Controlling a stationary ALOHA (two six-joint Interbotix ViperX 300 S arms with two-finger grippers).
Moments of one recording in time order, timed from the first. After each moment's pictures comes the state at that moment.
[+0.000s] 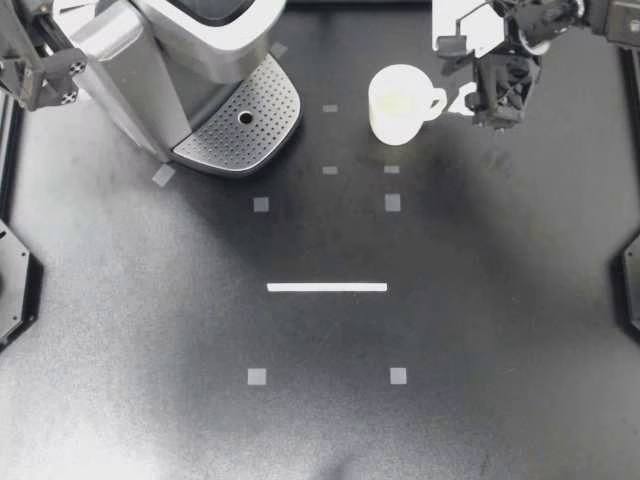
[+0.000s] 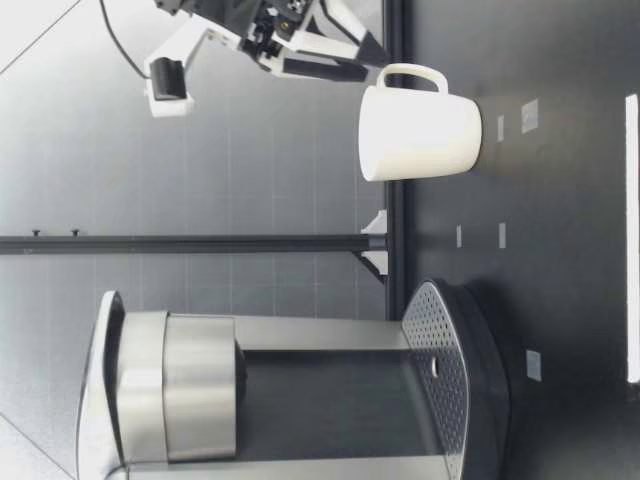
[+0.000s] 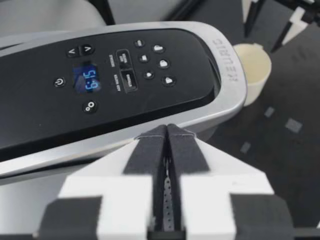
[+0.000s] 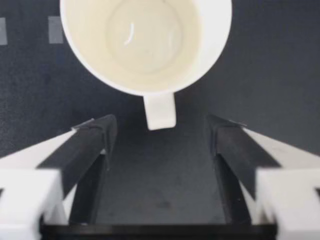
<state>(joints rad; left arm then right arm) 0.25 -0.63 0.40 0.50 0.92 -0.48 -0.77 0.02 0.58 0.43 0.63 -1.07</state>
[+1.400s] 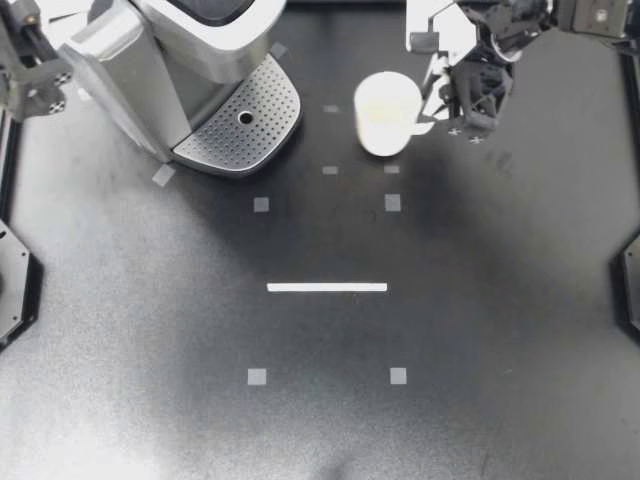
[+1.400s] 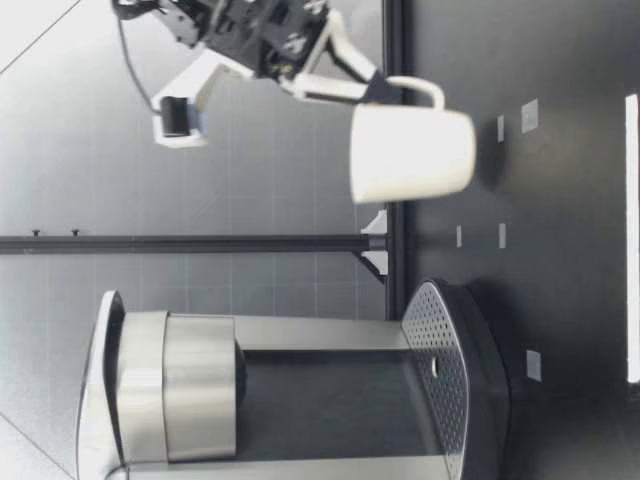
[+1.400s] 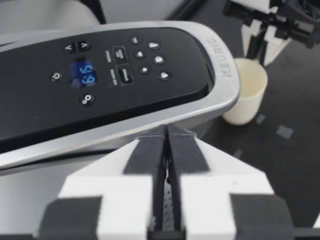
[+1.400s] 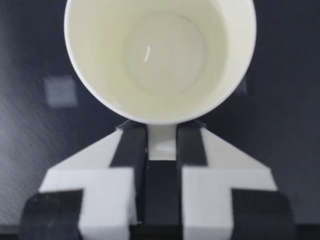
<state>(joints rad) 0.25 -0.70 0.49 0.50 0.83 -0.50 -0.71 0.07 0.51 0.64 0.71 -1.07</state>
